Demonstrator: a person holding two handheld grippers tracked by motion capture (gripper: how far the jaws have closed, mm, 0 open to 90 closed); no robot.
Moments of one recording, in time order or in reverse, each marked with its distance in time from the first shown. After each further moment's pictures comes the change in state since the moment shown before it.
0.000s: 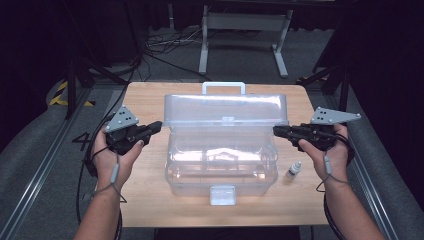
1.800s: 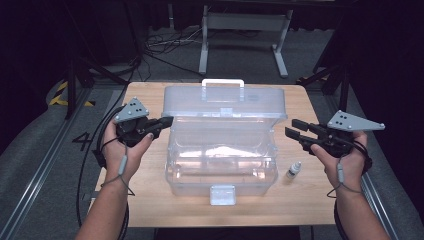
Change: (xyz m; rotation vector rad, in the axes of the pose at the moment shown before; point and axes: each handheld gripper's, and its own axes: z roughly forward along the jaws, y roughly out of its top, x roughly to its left) left arm -0.009 0.027 0.017 -0.012 -0.087 0.013; right arm 0.012 0.001 -0.032 -0.075 -0.152 0.018
